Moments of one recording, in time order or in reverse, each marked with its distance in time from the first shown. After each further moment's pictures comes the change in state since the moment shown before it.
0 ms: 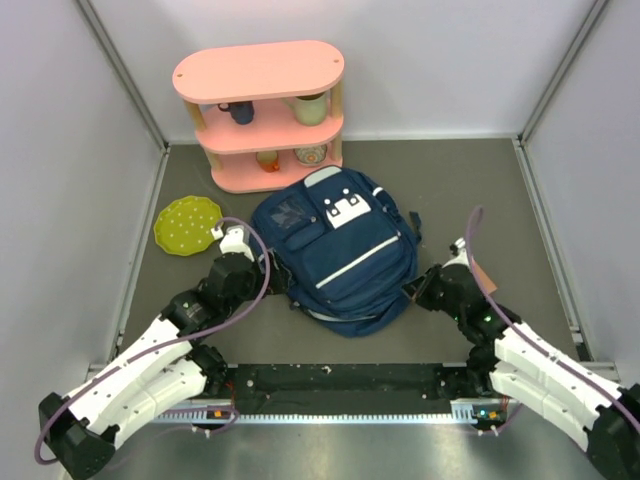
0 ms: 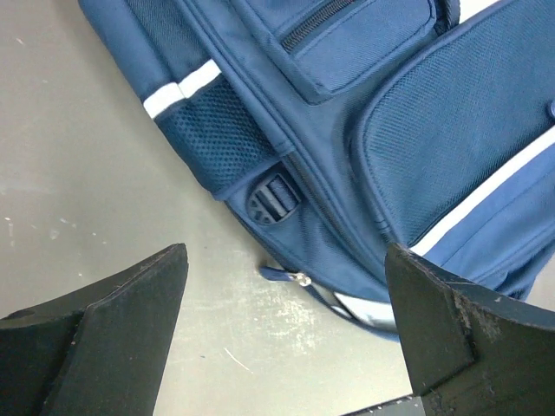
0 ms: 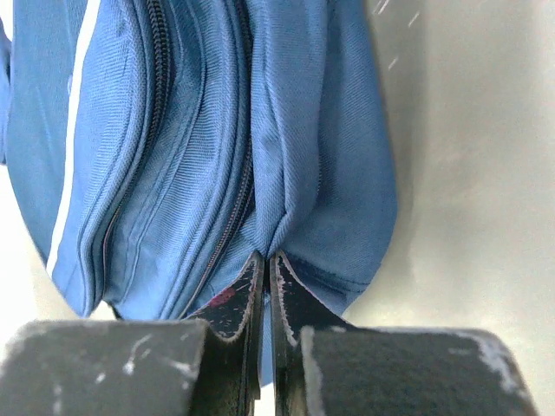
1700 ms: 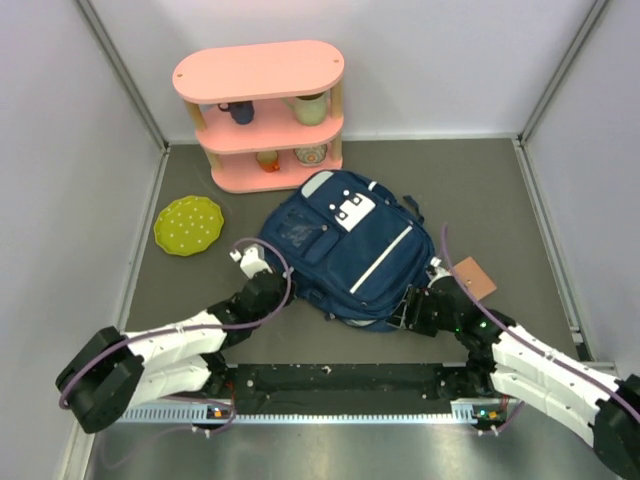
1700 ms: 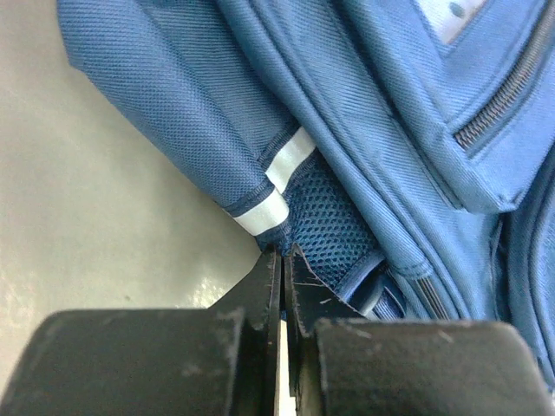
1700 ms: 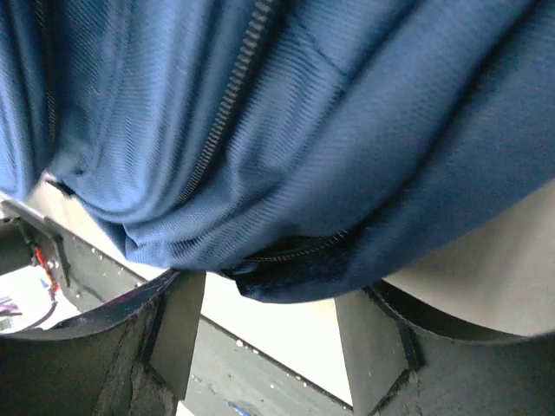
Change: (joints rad) left arm -0.074 0.344 -0.335 0.712 -0.055 -0.290; right arm 0.035 -0.083 -0.097 -0.134 -0.272 -0.104
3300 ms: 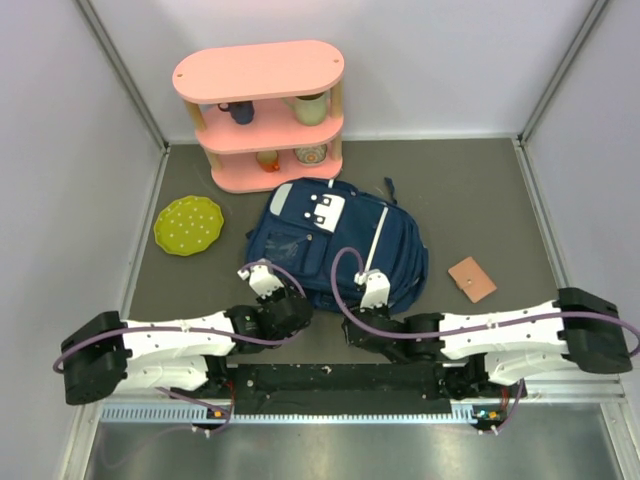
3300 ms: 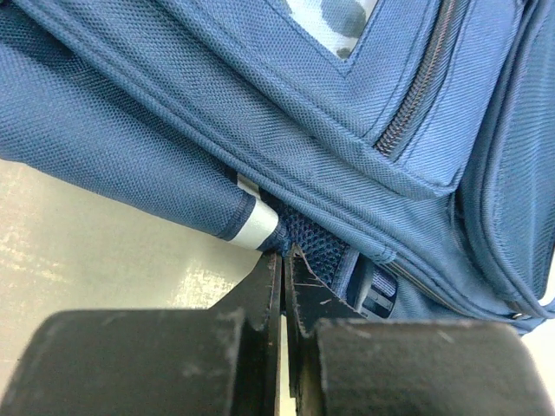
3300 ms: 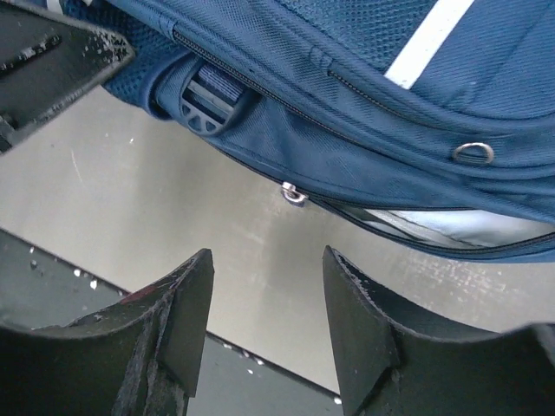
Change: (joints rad) left arm -0.417 -0.003 0.176 -0.444 -0.448 -0.434; right arm 0.766 0.534 0.448 -0.008 0.813 -0.005
